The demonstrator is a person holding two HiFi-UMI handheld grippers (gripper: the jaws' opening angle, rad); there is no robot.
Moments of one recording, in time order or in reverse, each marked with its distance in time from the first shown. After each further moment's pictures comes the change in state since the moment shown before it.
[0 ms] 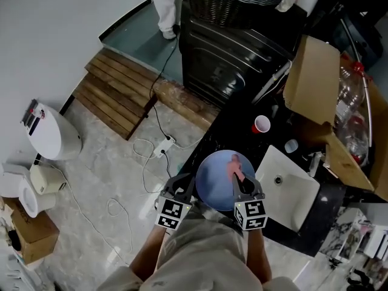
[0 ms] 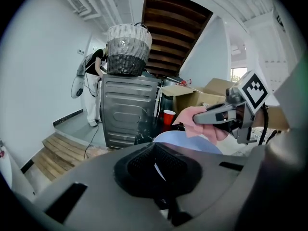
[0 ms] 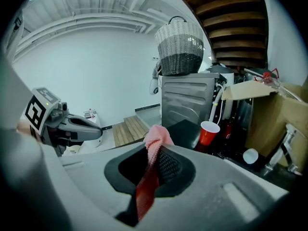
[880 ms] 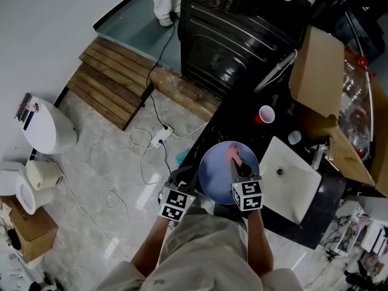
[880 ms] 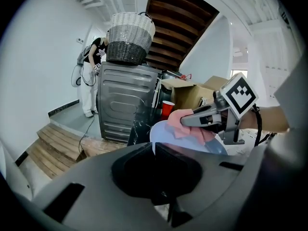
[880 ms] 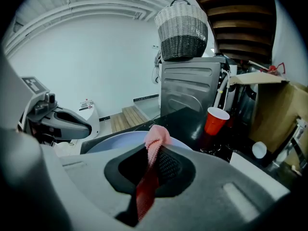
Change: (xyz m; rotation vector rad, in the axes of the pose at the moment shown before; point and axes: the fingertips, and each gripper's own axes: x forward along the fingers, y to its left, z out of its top) left arm 0.023 0.002 -0.038 -0.043 0.077 -0.055; right arm 0.057 -0.009 -0.037 -0.015 0.117 -0.019
